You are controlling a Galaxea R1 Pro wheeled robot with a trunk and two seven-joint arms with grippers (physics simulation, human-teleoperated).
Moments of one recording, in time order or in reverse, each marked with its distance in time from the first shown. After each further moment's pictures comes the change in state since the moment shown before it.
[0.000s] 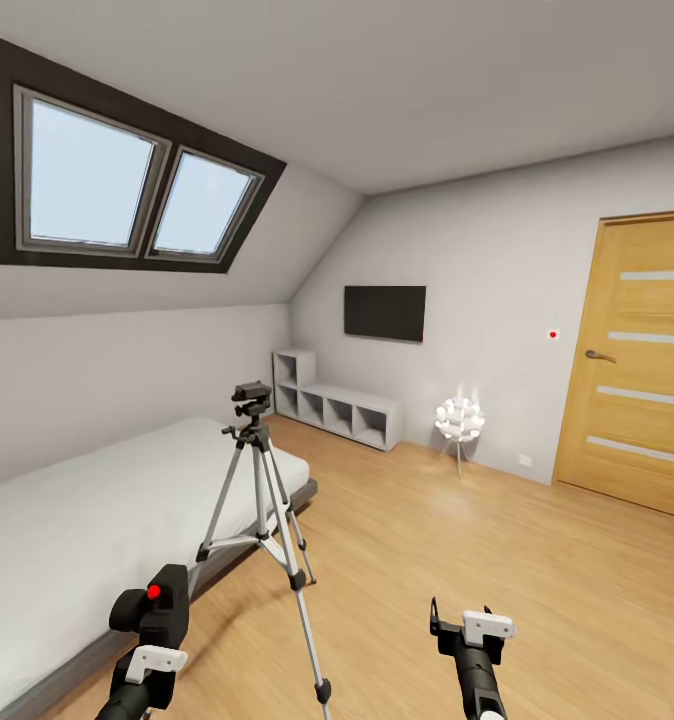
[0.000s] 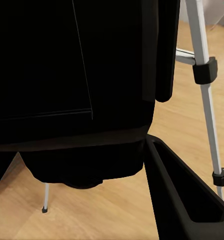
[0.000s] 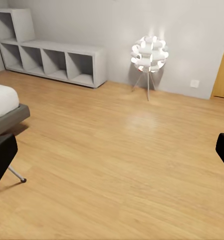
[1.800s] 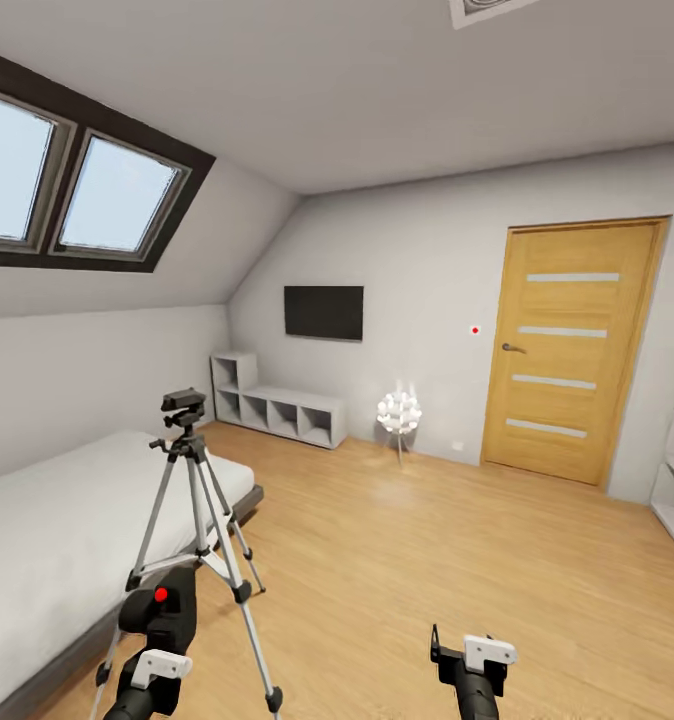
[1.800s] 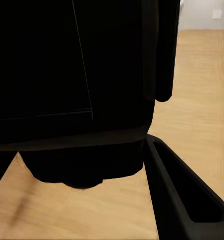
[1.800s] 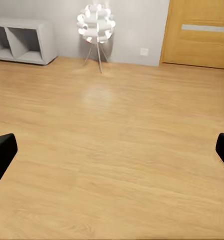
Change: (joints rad) left arm 0.010 -0.011 -0.015 0.000 -0.003 -0.024 -0.025; right arm 0.001 0.013 -0.018 0.098 -0.015 0.004 -0.013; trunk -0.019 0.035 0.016
